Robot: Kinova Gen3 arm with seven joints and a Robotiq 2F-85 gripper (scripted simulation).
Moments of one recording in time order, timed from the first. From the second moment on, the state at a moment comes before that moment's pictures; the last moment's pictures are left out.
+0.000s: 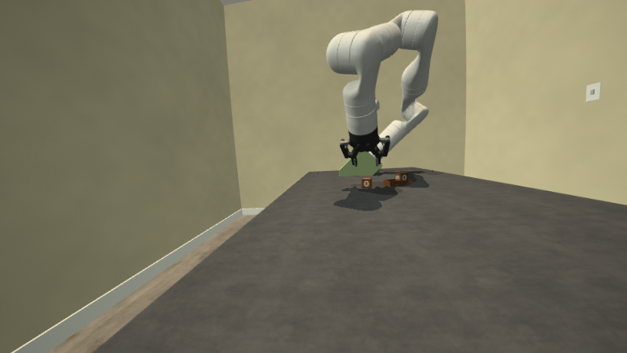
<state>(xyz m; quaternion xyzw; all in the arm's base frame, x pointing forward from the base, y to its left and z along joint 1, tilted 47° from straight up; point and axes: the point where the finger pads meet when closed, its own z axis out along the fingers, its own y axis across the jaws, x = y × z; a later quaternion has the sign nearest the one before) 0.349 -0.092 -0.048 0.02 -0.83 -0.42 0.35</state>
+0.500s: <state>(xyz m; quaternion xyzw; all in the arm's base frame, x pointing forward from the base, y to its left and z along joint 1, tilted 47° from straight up) 0.350 -0.098 -0.044 0.02 -0.84 -0.42 0.34</state>
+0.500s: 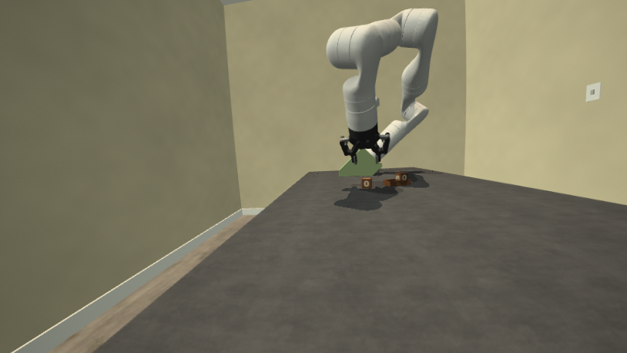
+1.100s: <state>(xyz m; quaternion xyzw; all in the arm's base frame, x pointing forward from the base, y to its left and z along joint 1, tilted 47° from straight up) 0.350 -0.092 -0.050 -0.02 -0.86 -0.43 0.27</state>
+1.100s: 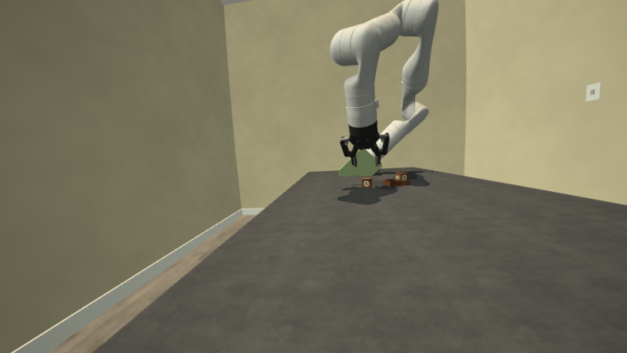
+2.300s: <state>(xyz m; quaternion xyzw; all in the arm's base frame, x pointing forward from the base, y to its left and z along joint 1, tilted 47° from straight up) 0.350 -0.093 -0.047 -0.07 -0.89 -0.42 0.16</state>
